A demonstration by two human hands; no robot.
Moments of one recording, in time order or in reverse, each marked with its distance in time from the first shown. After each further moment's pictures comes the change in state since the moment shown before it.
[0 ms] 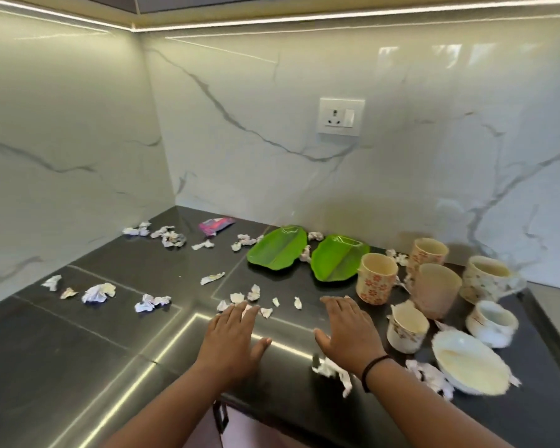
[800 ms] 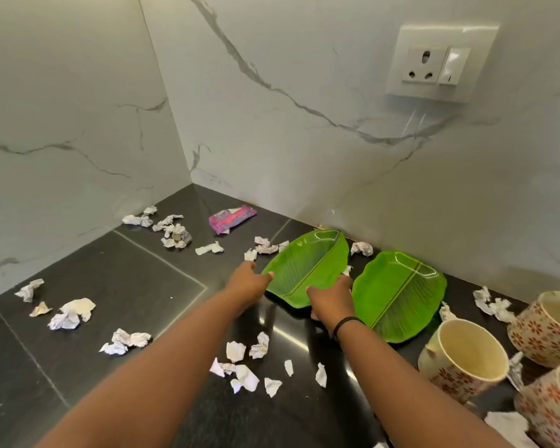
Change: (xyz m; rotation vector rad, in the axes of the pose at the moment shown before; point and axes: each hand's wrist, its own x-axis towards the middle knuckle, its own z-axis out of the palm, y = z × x) left_hand 0.266 -0.049 0.038 -0.709 -0.175 -0.694; right_hand 0.257 -0.014 0.083 0.944 -0.168 0.640
